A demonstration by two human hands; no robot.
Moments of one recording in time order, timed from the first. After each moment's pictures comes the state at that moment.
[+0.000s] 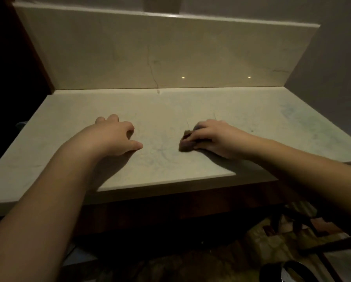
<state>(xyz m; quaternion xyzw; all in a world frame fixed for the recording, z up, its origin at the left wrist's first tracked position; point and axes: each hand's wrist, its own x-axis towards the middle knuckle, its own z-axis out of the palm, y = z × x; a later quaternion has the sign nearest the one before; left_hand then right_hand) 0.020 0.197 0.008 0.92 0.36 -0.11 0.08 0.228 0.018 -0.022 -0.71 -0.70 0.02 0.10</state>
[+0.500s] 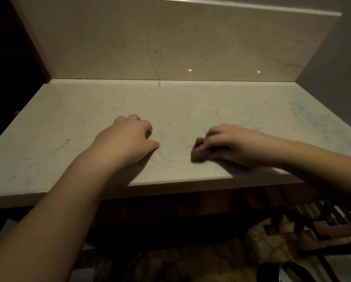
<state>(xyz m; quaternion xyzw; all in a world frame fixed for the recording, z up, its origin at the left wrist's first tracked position) 0.041 0.160 -0.007 0.93 0.35 -0.01 0.11 0.243 -0.010 -0.019 -0.67 -0.73 0.06 0.09</state>
